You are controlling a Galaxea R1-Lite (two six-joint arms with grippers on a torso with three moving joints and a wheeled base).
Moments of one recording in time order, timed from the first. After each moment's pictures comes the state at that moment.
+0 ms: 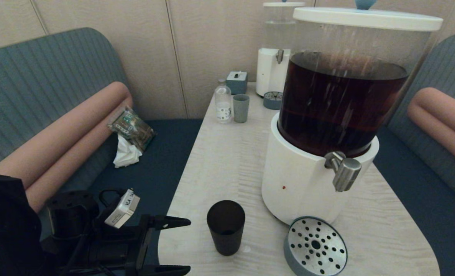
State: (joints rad) left arm -0.15 2.00 -0.18 -1.52 -1.21 0.15; right arm 0.00 0.00 0.00 -0.01 0.00 0.00
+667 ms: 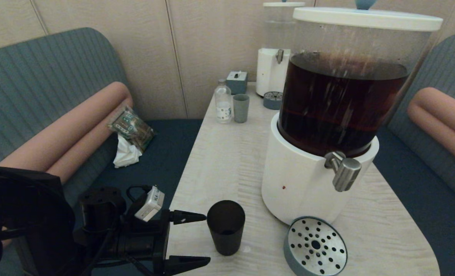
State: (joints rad) left arm -0.26 2.08 -0.28 -1.52 -1.11 0.13; right arm 0.00 0.00 0.00 -0.01 0.00 0.00
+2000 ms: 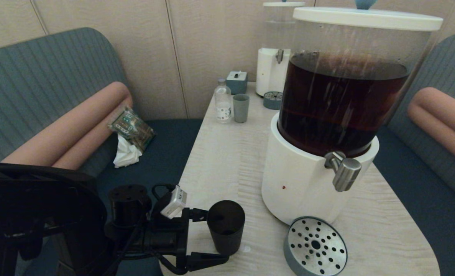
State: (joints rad) left arm -0.36 2.18 -0.40 -1.52 -1.07 0.12; right arm 0.00 0.00 0.00 -0.01 0.00 0.00
